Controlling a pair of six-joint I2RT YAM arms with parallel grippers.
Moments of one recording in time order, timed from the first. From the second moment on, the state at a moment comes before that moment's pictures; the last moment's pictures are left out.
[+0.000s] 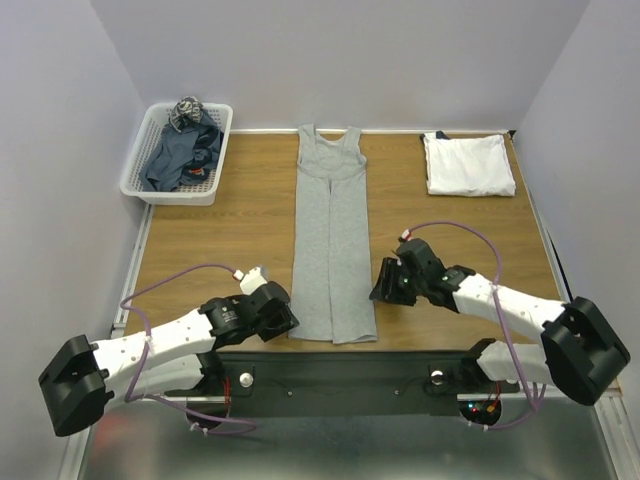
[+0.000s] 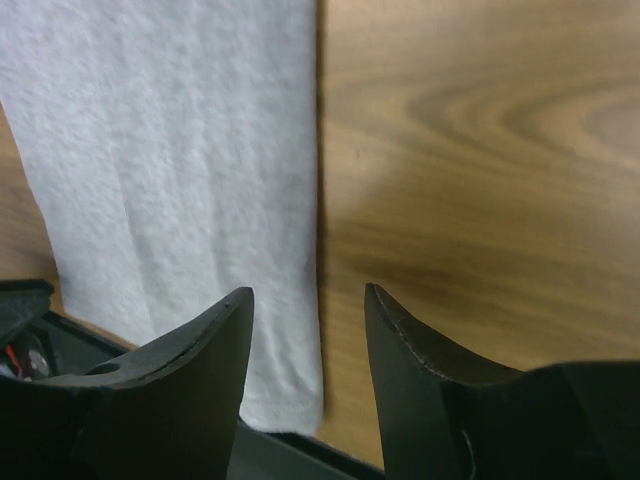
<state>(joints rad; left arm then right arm) -0.99 0.88 0.40 -0.50 -0.23 -1.32 0.66 1.24 0.57 -0.24 -0.10 0.79</state>
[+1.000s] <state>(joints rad) -0.94 0.95 0.38 -0.50 -0.09 -1.31 0.74 1.13 0.34 -0.19 -0.42 0.93</state>
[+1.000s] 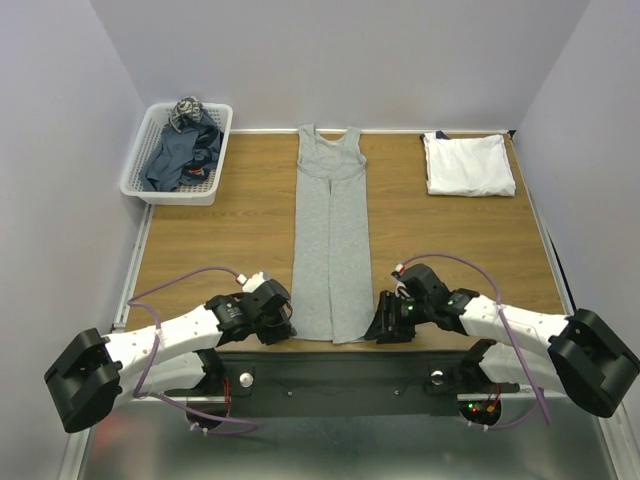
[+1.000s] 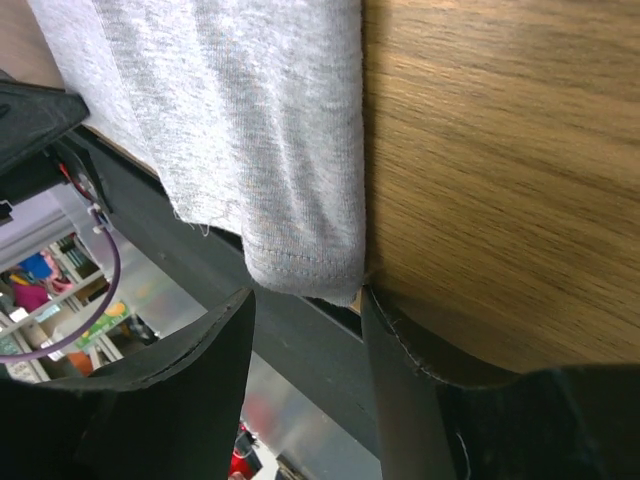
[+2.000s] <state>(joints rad) -0.94 0.97 0.38 -0.50 -0.06 -1.29 0.75 1.08 0.36 -0.25 -0.26 1.08</state>
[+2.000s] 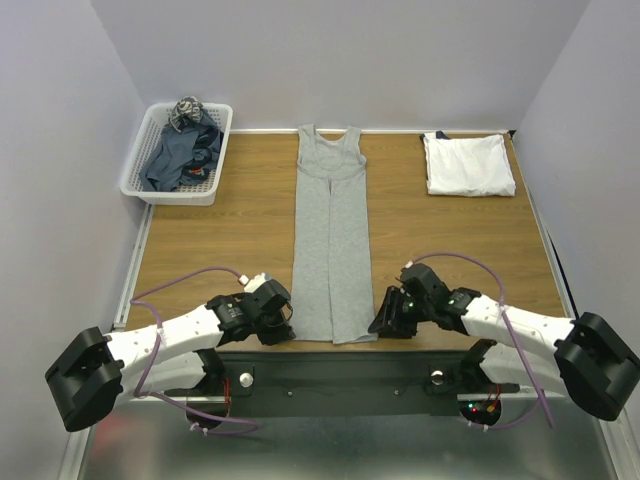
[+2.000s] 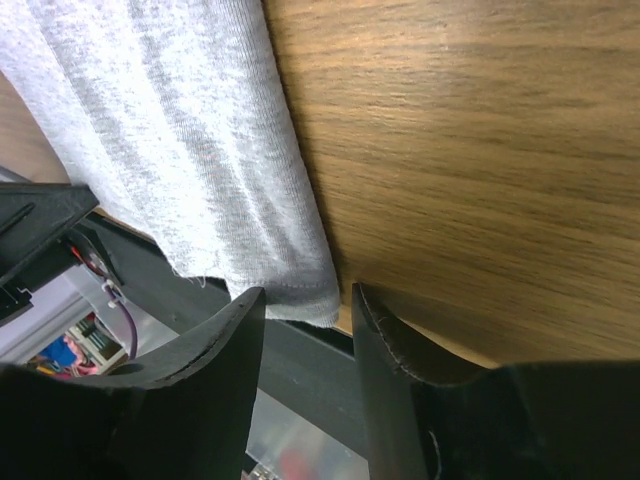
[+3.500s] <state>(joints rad) -1.34 0.97 0.50 -0.59 -0.18 -1.49 1.07 0.97 0.55 -0.57 0.05 1.09</state>
